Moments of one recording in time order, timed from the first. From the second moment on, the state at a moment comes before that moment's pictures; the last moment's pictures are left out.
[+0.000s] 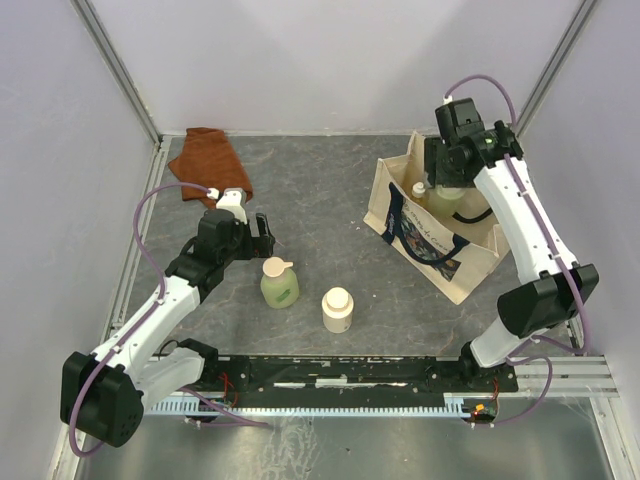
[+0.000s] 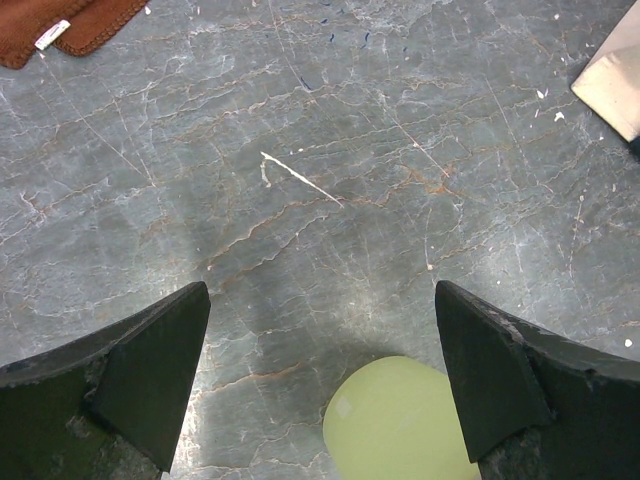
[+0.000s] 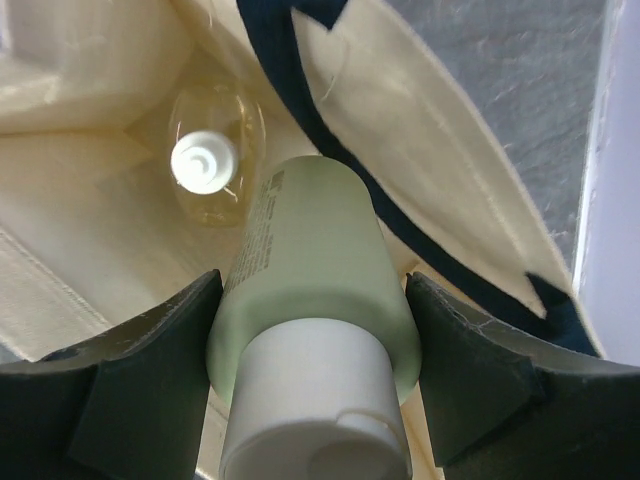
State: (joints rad) left arm -0.36 1.00 0.67 -0.24 -0.07 -0.29; right arm 0.29 1.62 1.85 -1.18 0.34 0.24
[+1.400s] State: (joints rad) left arm -0.36 1.00 0.66 -0.24 -0.07 -0.29; right arm 0.27 1.77 1.55 -0.91 0.23 0.25
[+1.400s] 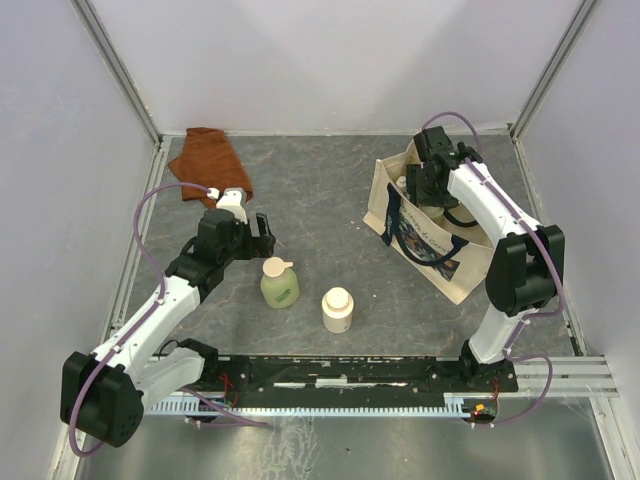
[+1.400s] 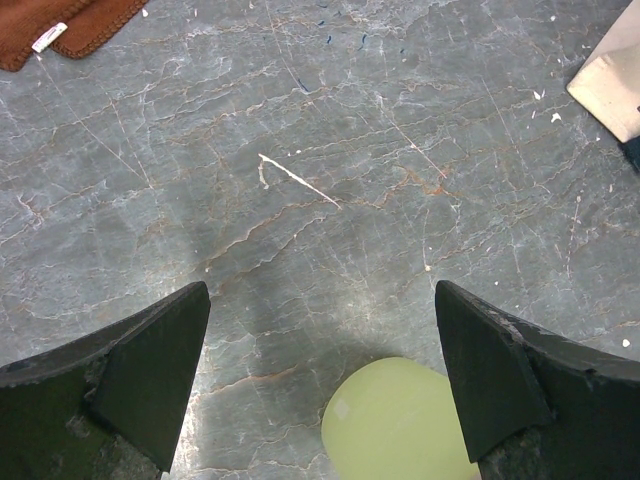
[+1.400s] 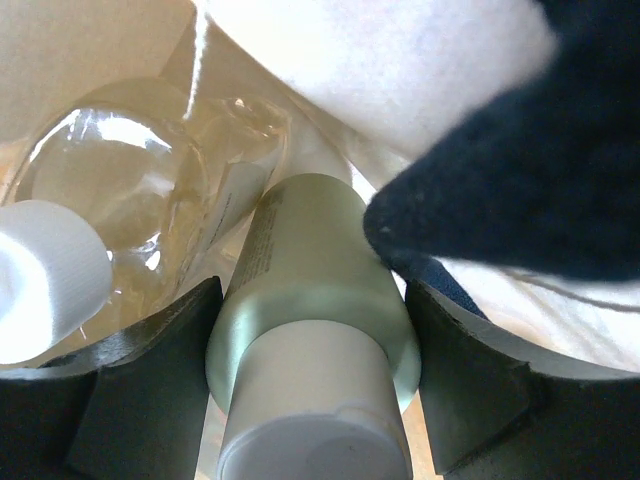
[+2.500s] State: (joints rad) left arm -0.36 1.01 0.66 -0.23 -0.08 -0.29; right arm 0.52 1.54 1.88 -1.10 0.25 0.22
